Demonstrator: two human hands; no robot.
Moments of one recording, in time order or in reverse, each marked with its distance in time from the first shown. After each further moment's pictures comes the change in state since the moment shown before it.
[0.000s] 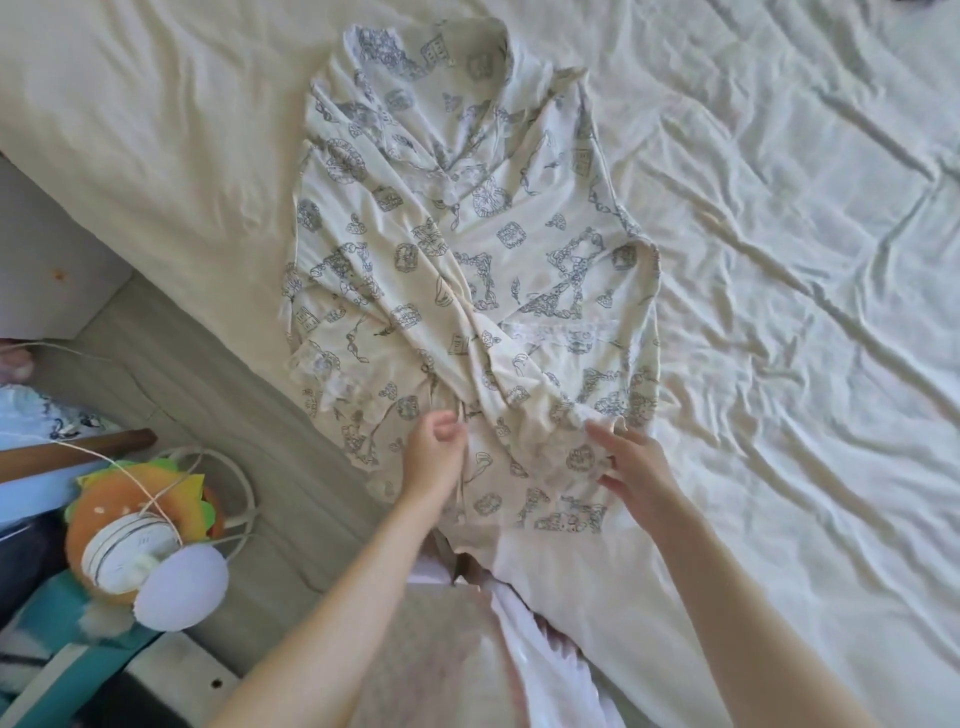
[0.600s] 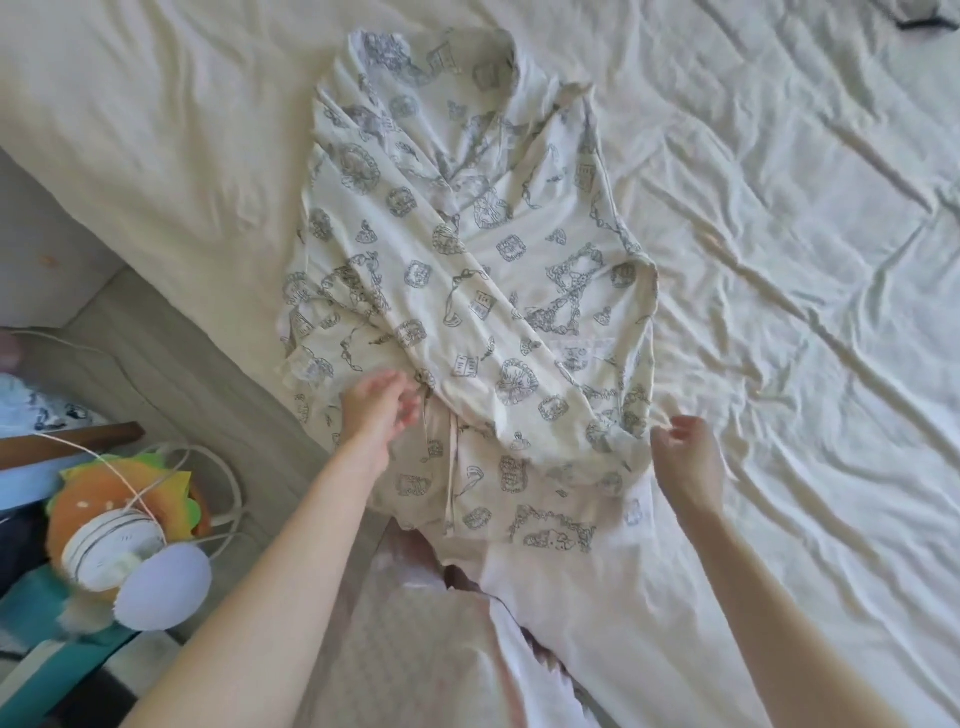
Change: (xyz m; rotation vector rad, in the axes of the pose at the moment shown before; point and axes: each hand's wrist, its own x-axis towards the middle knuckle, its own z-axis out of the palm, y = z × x) left_hand 0.043 0.038 -0.046 -0.512 0.111 -0.199; right_hand 0.017 -0.022 -0.038 -0.520 0.454 -0.267
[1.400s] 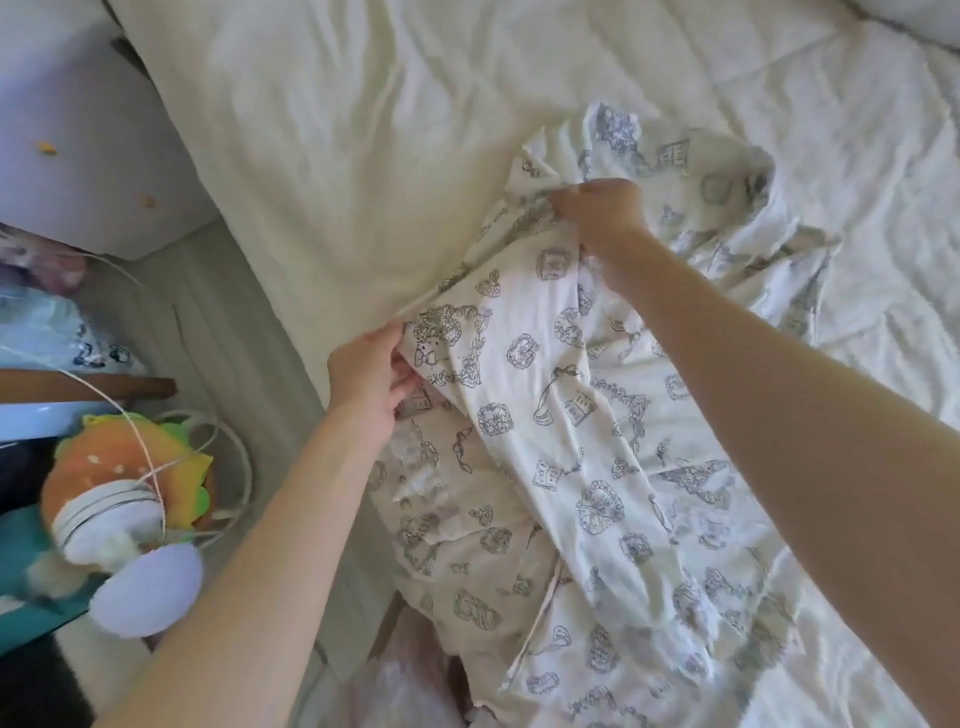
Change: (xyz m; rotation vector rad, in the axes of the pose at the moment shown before) left_hand 0.112 0.109 -0.073 -0.471 0.185 0.003; right_hand 0.038 -0.398 0.163 0.094 -0.404 -0.566
